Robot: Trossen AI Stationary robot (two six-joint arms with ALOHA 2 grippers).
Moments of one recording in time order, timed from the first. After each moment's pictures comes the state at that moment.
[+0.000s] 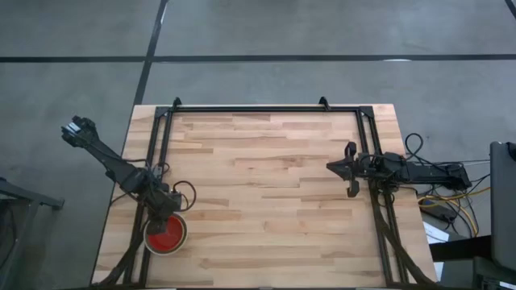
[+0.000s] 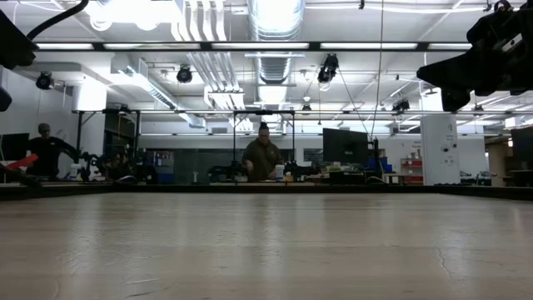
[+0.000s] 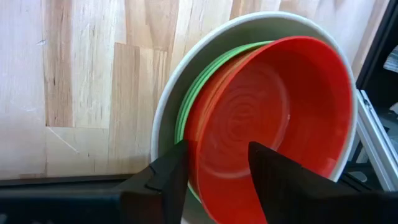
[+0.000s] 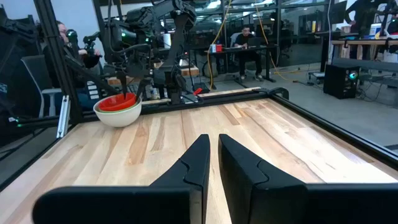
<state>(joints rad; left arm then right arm) -0.66 0.87 0.63 -1.00 0.25 -0.90 0.00 0.00 0.01 0.03 0.11 0.13</state>
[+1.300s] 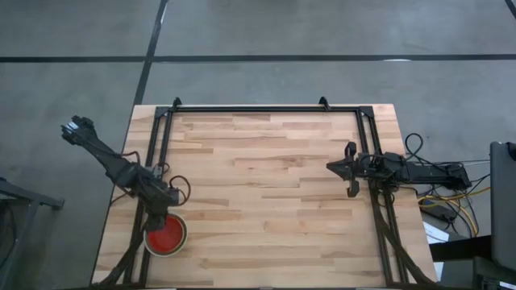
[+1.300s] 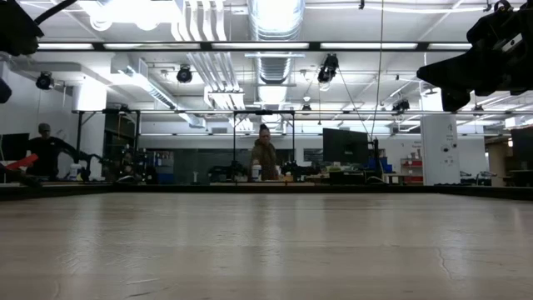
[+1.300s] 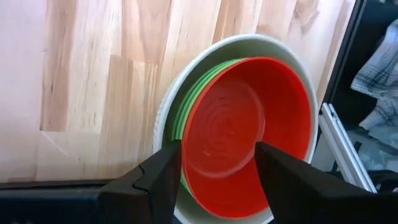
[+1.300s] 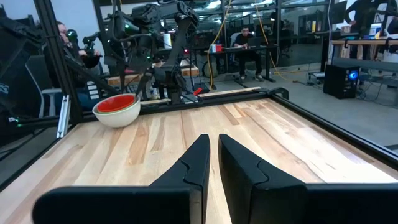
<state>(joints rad) -0.66 0.76 0.64 -1.00 0.23 -0.95 0.00 0.00 0.01 0.03 0.11 0.13</state>
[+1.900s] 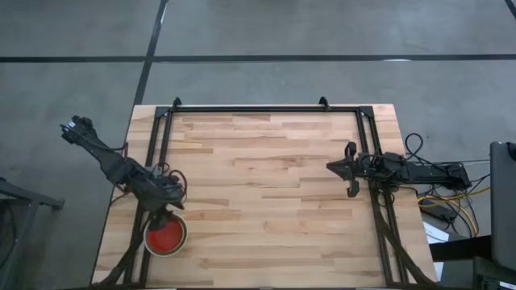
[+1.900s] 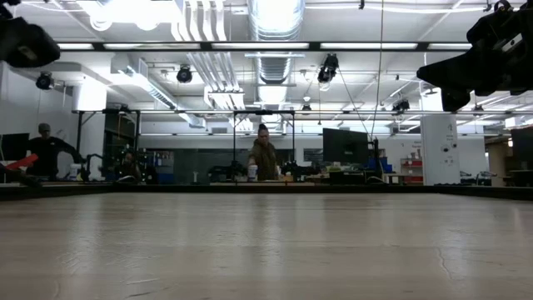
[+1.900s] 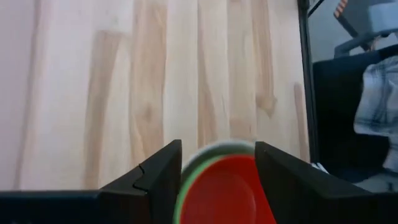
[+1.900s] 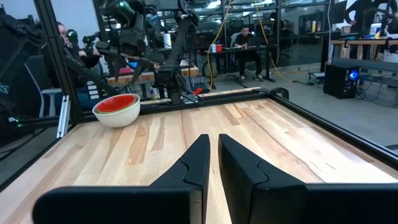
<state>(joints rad) -0.66 0.76 0.76 -0.91 -0.04 -0.75 0.00 0.00 0.01 0.03 0.11 0.13</state>
